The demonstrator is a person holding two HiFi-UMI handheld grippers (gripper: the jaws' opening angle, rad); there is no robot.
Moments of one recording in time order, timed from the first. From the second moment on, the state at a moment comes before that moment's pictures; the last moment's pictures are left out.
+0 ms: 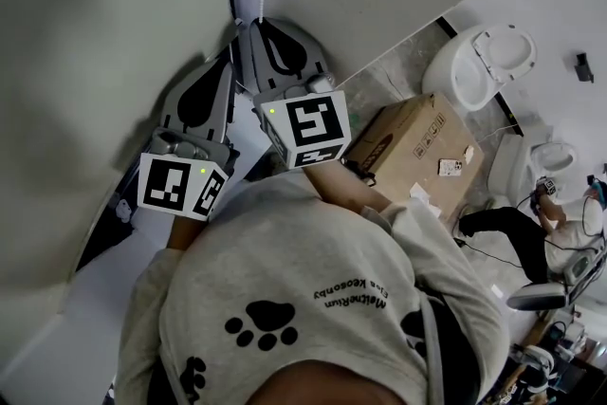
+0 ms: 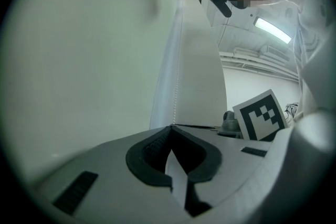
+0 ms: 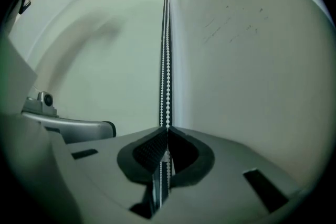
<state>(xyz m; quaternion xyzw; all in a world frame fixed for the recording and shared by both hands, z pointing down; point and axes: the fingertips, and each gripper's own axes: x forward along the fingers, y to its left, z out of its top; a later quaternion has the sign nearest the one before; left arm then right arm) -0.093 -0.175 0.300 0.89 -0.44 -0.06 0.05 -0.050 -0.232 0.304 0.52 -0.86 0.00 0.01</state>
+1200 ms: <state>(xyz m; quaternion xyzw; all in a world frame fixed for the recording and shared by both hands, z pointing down) -0.023 -0.179 0.215 0.94 -0.34 0.00 -0.02 -0.036 -0.176 0.327 0.45 -0.89 -0.05 0.03</state>
